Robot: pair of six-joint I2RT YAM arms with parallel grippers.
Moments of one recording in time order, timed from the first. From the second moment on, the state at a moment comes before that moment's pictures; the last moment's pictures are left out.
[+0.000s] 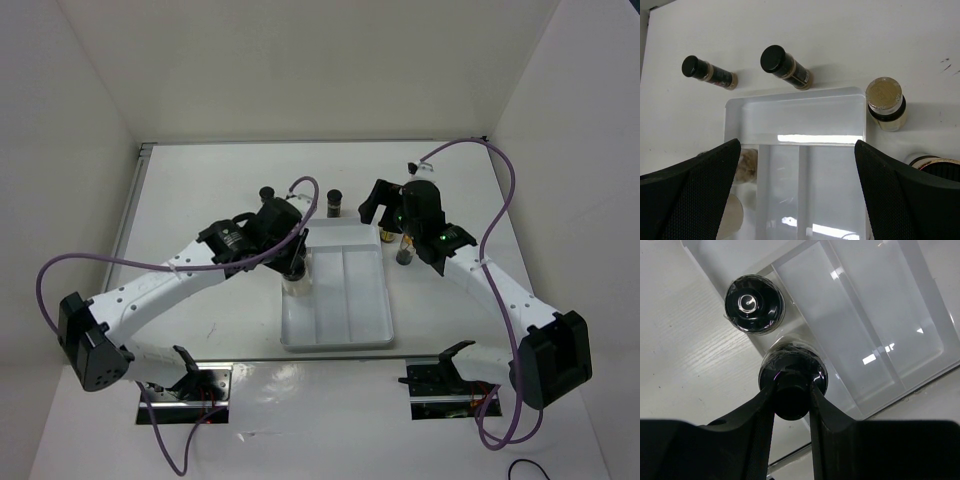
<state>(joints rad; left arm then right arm) -0.82 1.34 1.26 -0.80 -0.16 -0.33 0.42 1.21 0.91 -0.17 0.12 0.57</state>
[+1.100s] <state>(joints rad) -0.83 1.46 1.20 -0.71 -0.20 -0.38 0.42 1.26 0.91 -0.15 0.12 0.57</state>
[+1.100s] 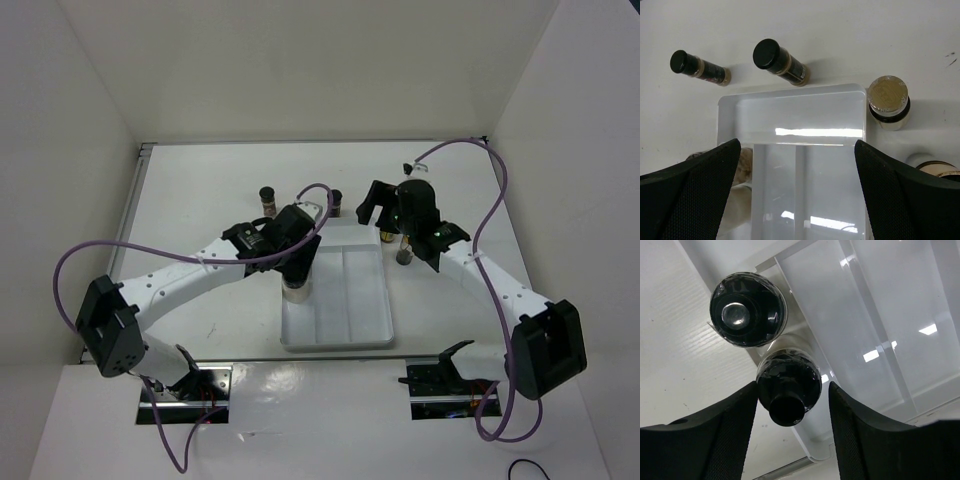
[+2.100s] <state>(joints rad) -0.41 1.50 1.45 -0.59 -0.27 -0.39 0.43 1.50 1.27 -0.16 0.04 0.47</state>
